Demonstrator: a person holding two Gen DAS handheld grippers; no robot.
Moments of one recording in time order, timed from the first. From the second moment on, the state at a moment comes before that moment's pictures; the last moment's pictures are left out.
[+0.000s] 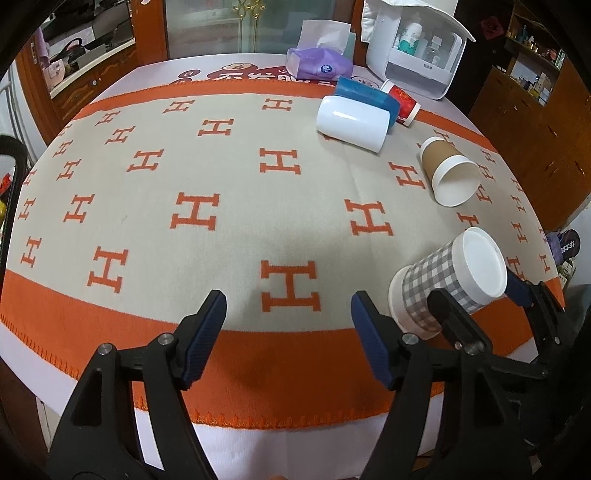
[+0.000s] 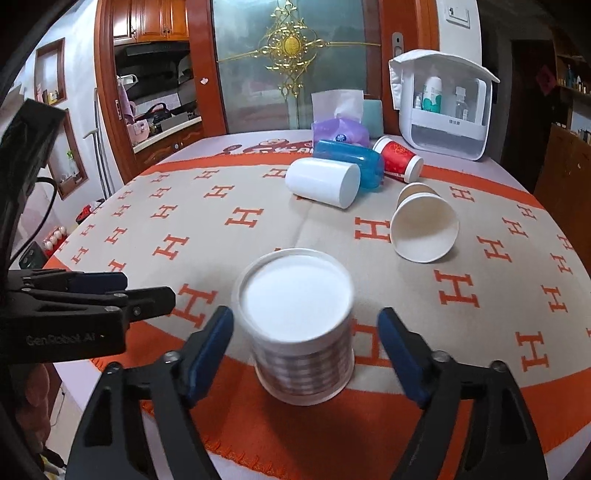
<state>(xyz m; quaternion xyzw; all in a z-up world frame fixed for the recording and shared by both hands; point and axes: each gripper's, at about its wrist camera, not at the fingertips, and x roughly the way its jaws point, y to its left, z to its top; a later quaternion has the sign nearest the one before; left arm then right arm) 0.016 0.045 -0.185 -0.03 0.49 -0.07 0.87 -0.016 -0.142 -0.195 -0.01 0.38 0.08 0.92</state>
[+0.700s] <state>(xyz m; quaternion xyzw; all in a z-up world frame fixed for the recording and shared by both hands) -0.009 0.041 -0.161 0.00 0.50 -0.05 0.86 -0.040 -0.162 -0.156 0.06 0.44 0.06 0.90</state>
